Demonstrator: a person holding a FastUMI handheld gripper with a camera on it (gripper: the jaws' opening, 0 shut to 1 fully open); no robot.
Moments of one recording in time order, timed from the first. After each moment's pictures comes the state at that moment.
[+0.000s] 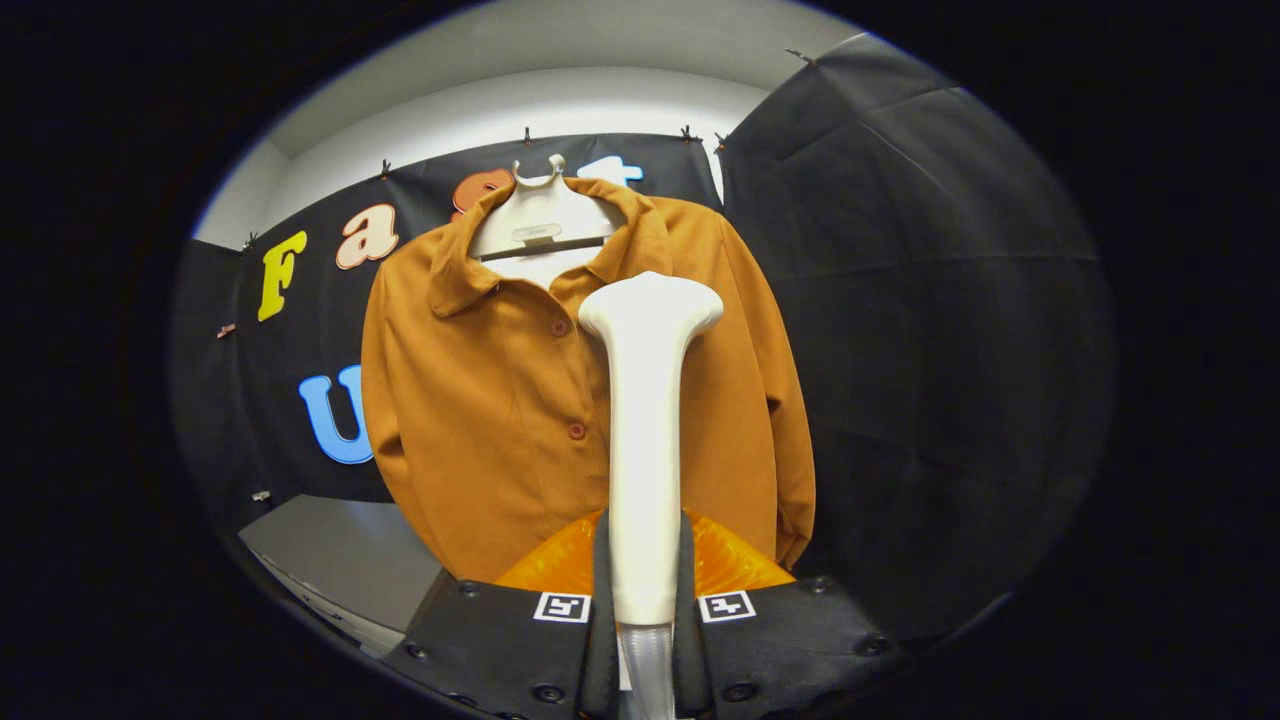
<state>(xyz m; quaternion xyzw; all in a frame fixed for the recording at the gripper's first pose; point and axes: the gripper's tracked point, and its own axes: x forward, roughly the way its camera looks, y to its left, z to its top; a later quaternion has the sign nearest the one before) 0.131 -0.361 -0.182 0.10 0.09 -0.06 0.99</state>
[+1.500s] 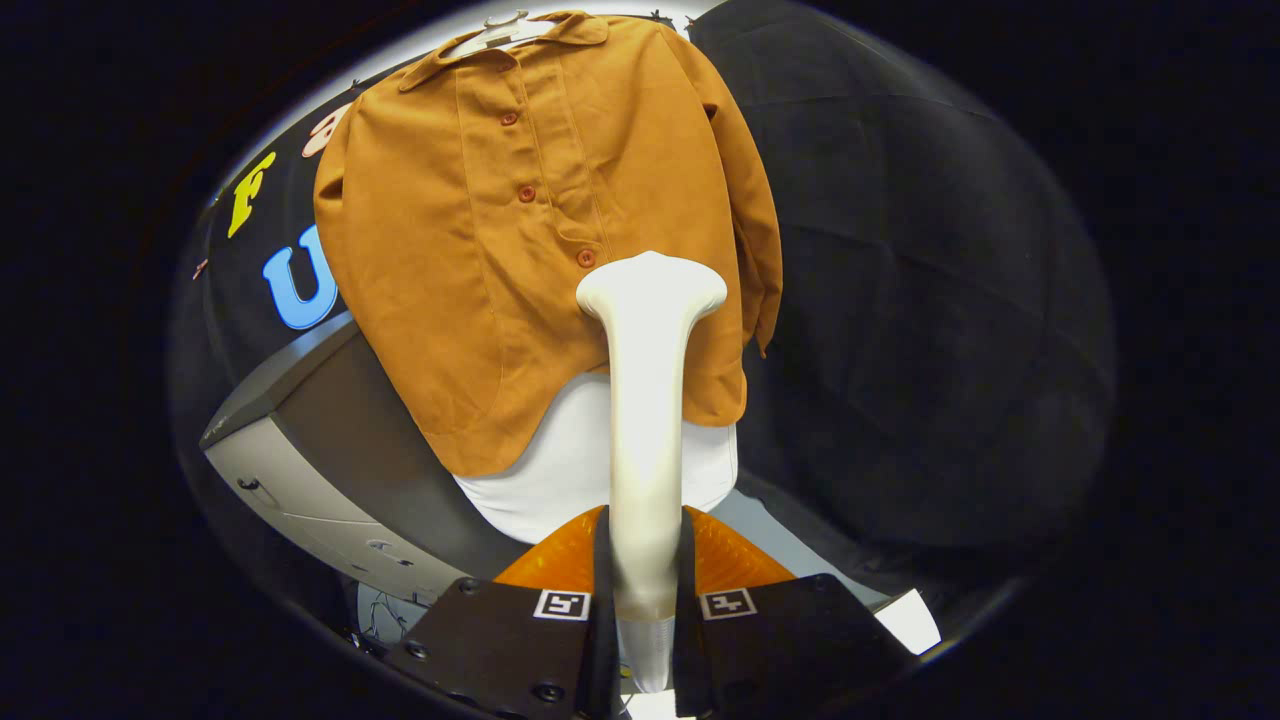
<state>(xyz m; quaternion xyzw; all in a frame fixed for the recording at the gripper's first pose) 0.020 -0.351 -0.419 0.11 0.32 -0.08 0.94</state>
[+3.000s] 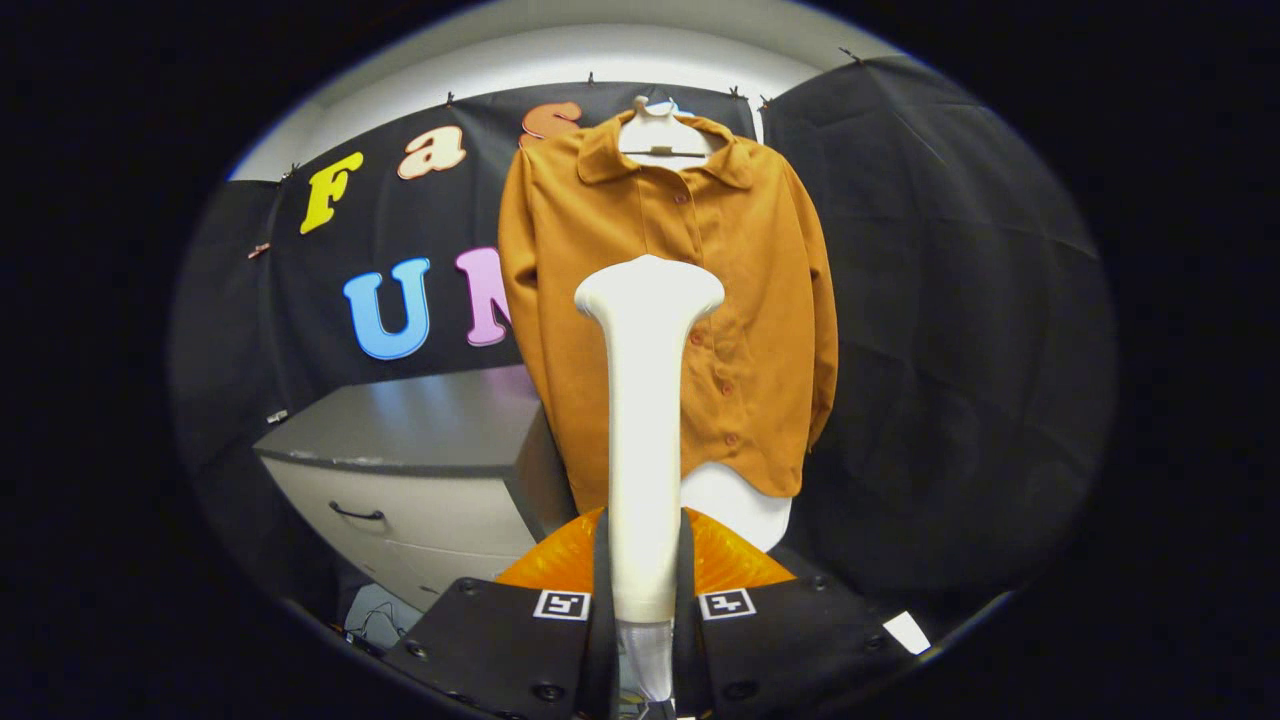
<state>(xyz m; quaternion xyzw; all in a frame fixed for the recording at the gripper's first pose) -0.014 -0.221 -0.227 0.06 0.17 -0.04 0.98</state>
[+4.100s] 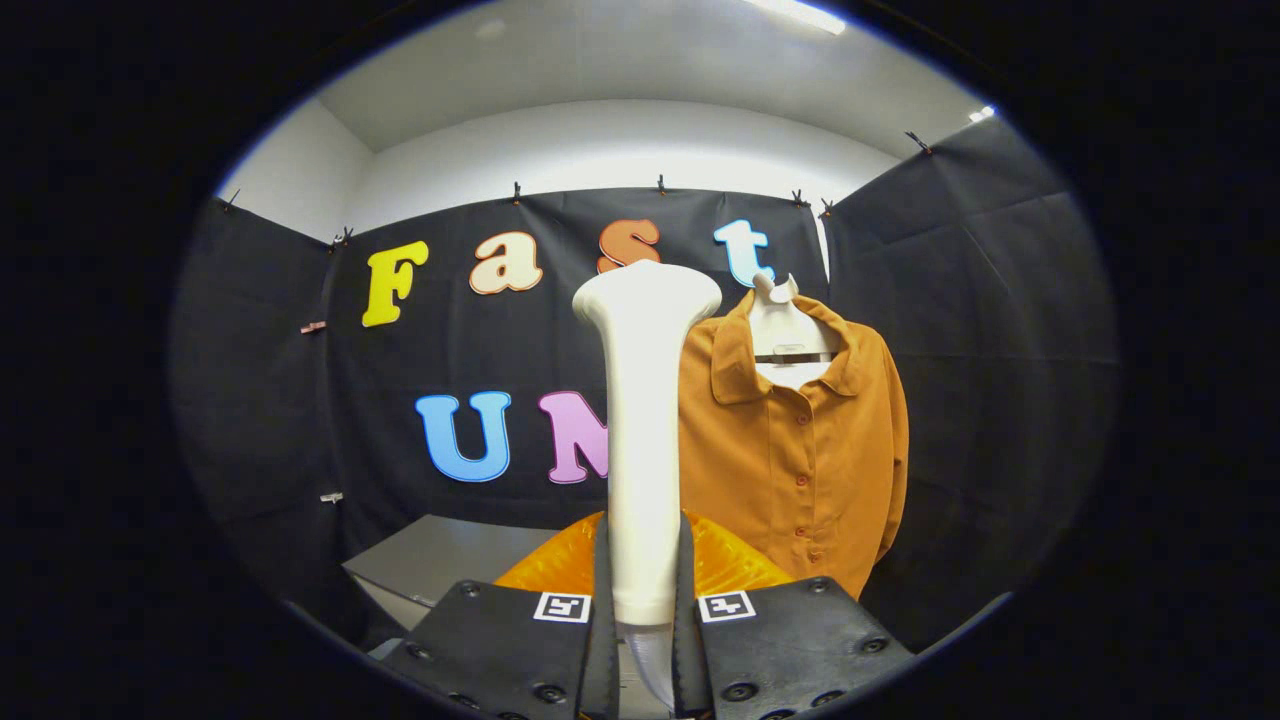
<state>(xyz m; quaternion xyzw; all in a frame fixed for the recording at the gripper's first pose) 0.028 -0.109 -0.017 0.06 0.02 0.02 1.00</state>
